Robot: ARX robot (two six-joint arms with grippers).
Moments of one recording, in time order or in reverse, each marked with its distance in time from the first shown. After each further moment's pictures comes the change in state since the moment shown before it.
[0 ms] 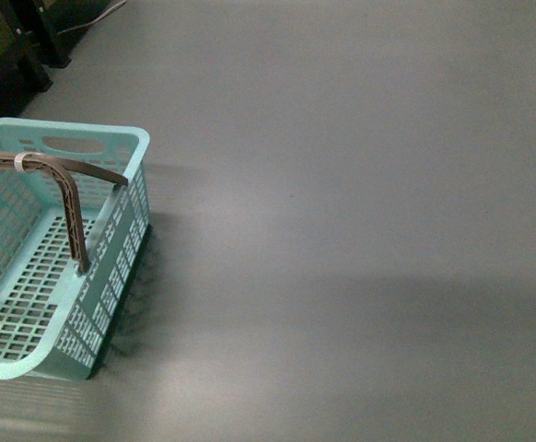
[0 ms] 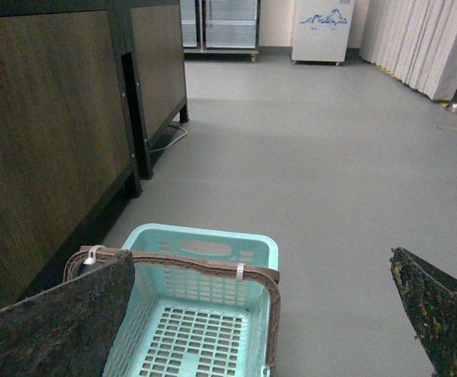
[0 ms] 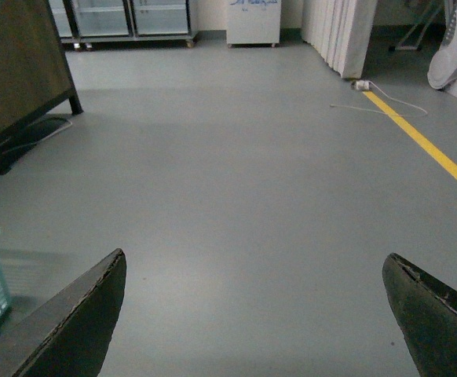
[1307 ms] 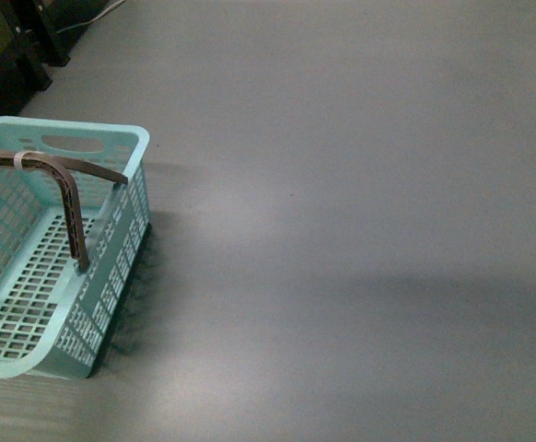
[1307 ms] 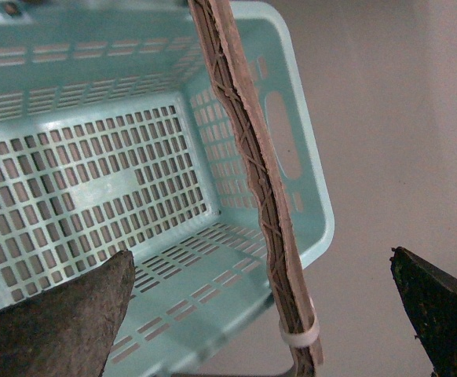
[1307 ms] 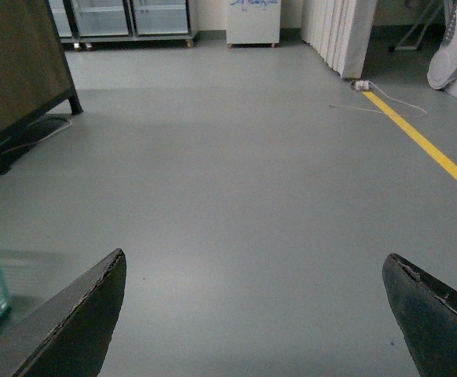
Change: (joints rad) left arm 0.163 1.861 0.713 0.464 -0.052 -1.085; right arm 0.000 0.000 0.000 0.000 0.001 0.000
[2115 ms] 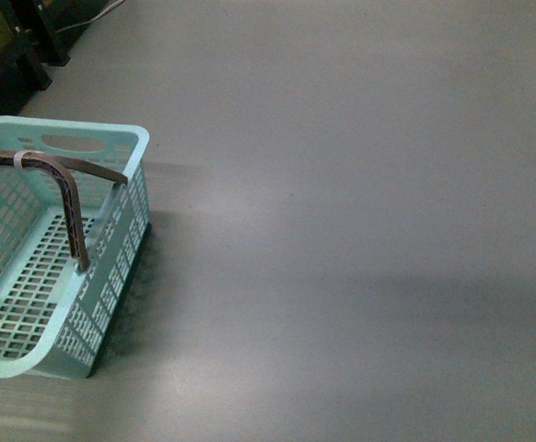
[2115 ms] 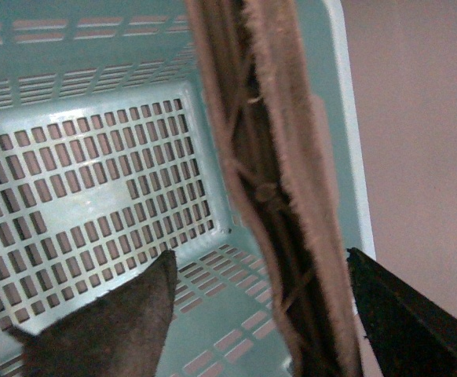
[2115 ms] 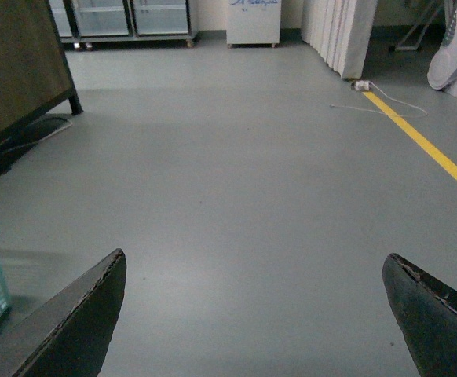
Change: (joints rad) left arm 0.048 0.327 0.303 -0.044 0.060 0.005; right arm 0.000 0.000 0.000 0.000 0.000 0.000
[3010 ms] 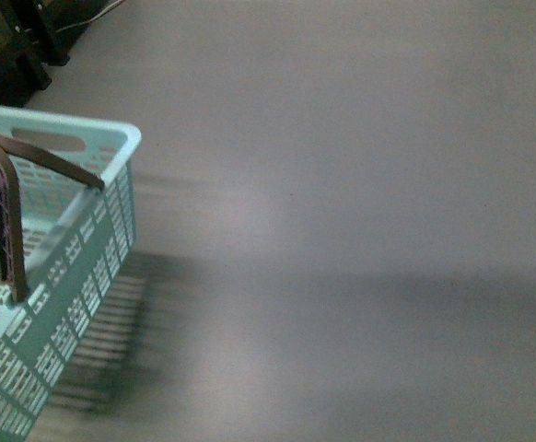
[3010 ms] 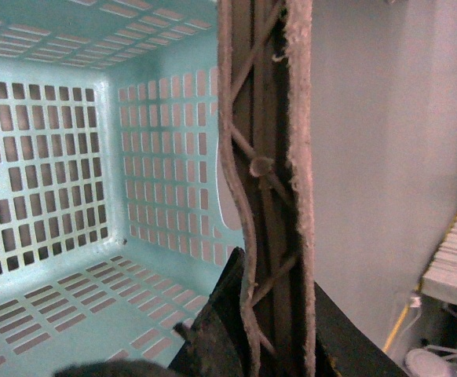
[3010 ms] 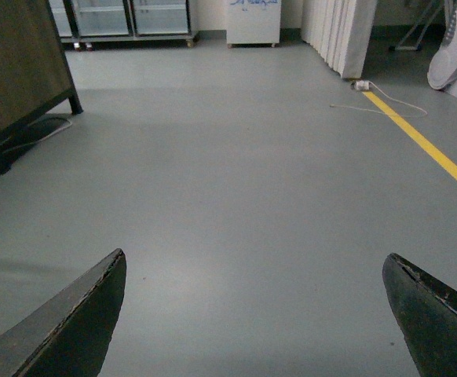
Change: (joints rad) left arm -0.043 -0.519 -0.355 0.001 -0.003 -0.244; right arm 0.000 0.000 0.000 0.000 0.000 0.000
